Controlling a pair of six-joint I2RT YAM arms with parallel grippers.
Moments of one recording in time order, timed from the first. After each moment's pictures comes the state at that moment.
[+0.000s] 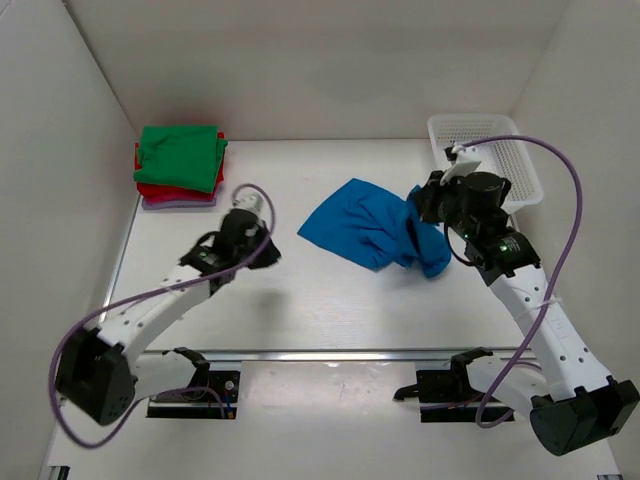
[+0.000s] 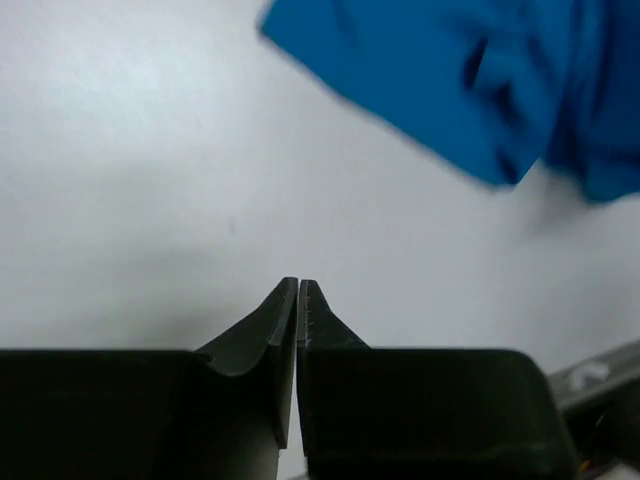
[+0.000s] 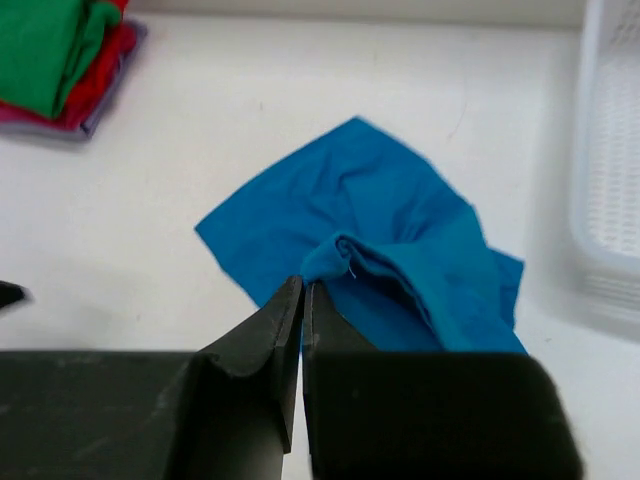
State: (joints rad) left arm -0.49 1.10 0.85 -0.34 -0.05 -0.58; right arm 0.29 1.00 1.09 -0.35 -0.07 0.20
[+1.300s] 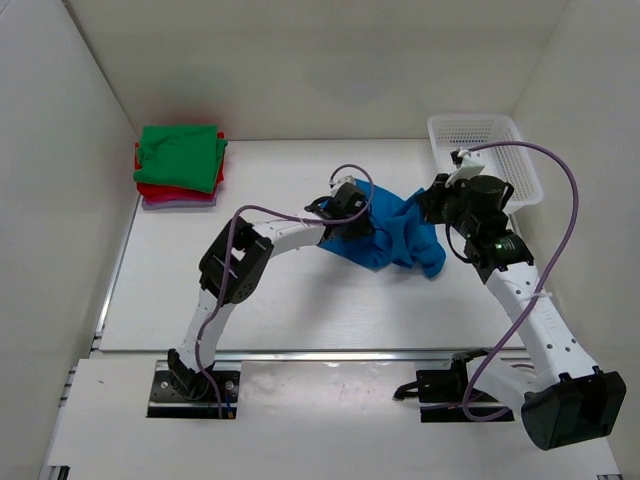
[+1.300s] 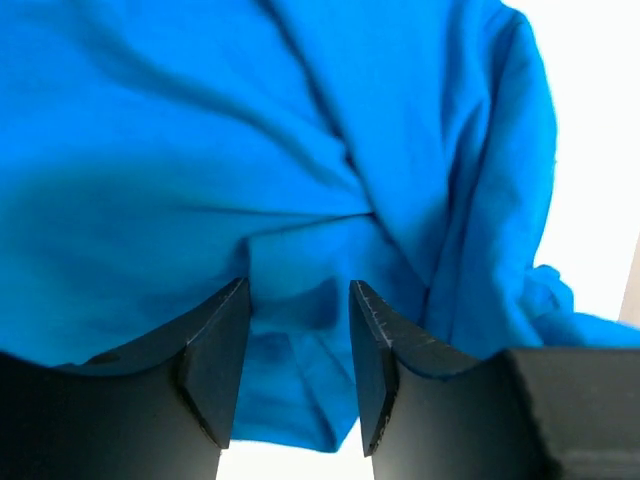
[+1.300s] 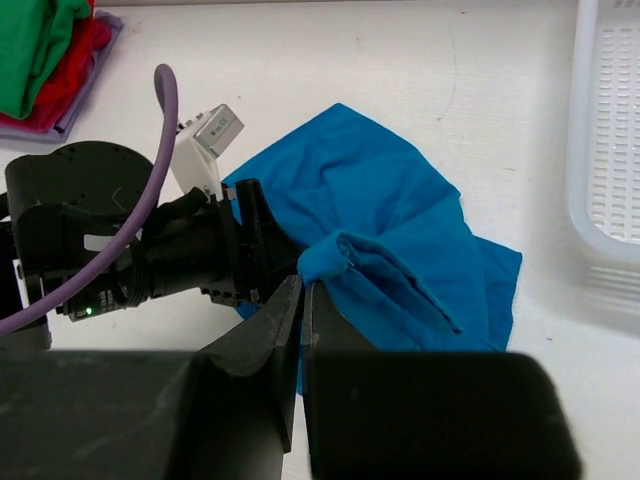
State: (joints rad) left arm -0.77 2.20 1.59 -0.15 -0.06 -0.90; right arm 0.20 1.03 0.96 -0.23 -0.15 0.21
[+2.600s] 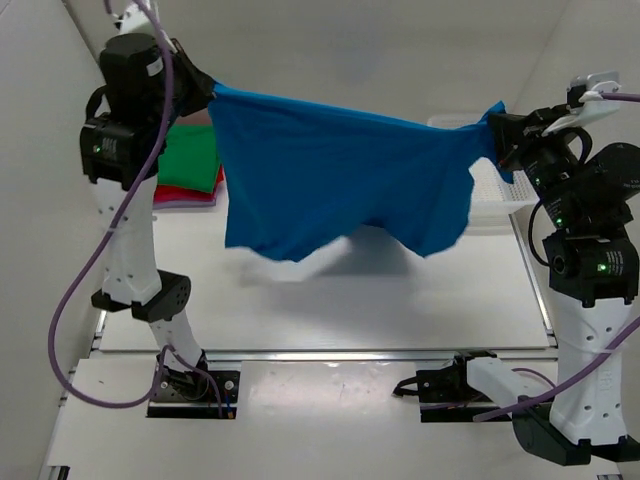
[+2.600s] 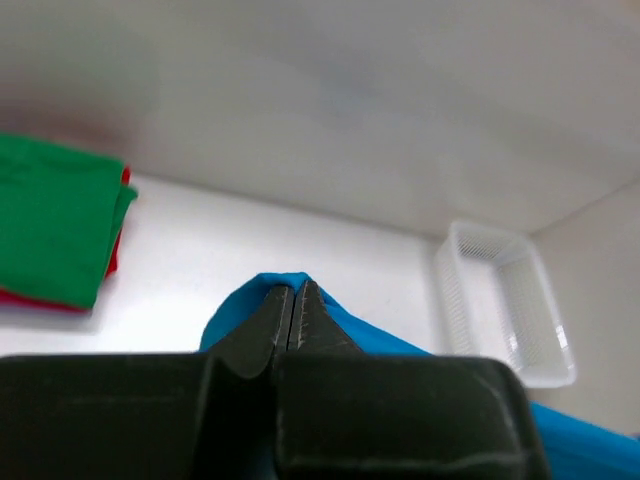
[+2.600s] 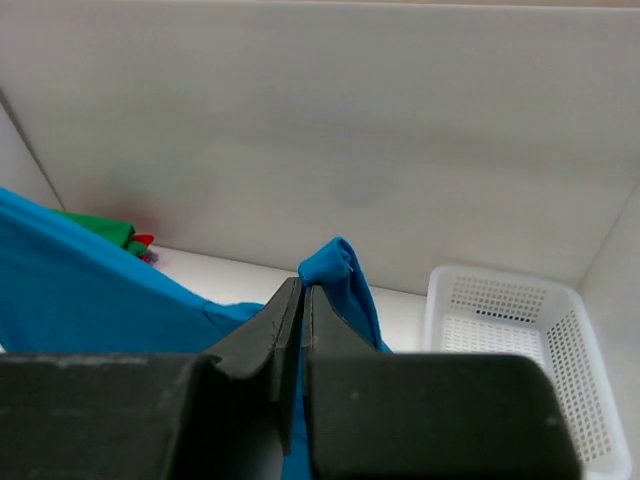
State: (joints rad) left arm -0.26 1.78 2.81 -1.14 -0.16 -0.45; right arm 0.07 1.02 1.70 -0.49 -0.19 0.07
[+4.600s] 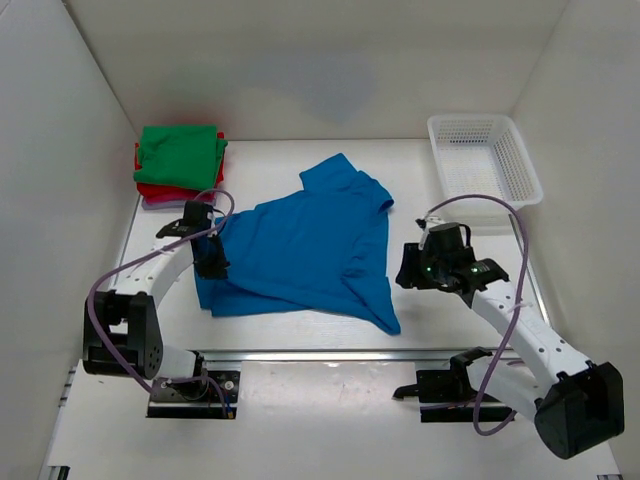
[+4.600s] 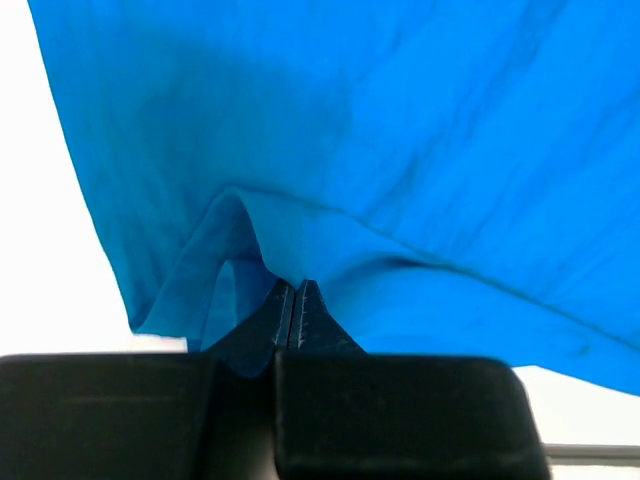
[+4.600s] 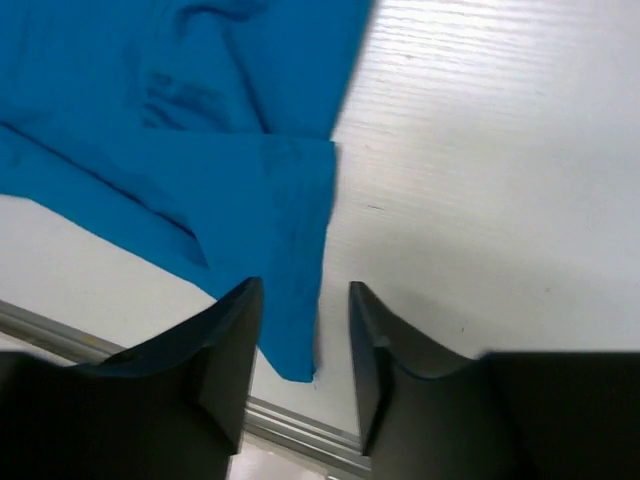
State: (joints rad) left arm -0.10 1.39 0.87 -0.68 0.02 -0.41; right arm 0.35 0.98 0.69 -0.57 -0.13 0.31
